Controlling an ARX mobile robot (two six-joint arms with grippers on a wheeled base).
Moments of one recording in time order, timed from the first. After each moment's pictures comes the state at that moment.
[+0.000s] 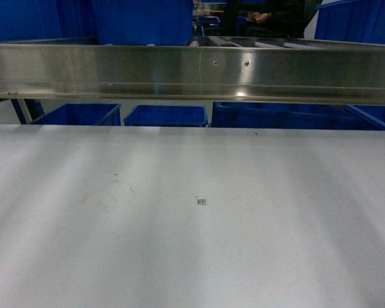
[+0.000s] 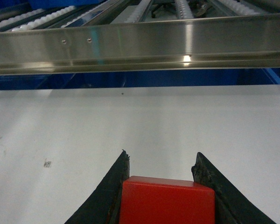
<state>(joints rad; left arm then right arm) 0.00 0.01 0.01 0.00 0.00 0.00 0.00 0.98 0.50 0.21 -0.13 0.08</state>
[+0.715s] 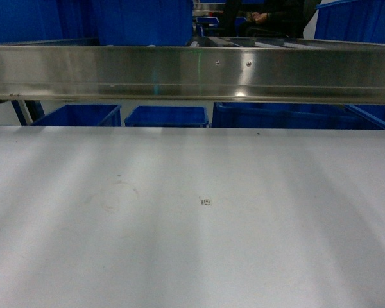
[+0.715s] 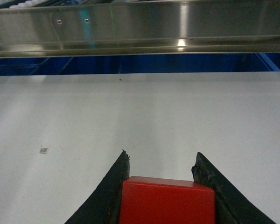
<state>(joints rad) 0.00 0.01 0.01 0.00 0.00 0.00 0.04 0.96 0.45 0.20 -0.07 0.07</state>
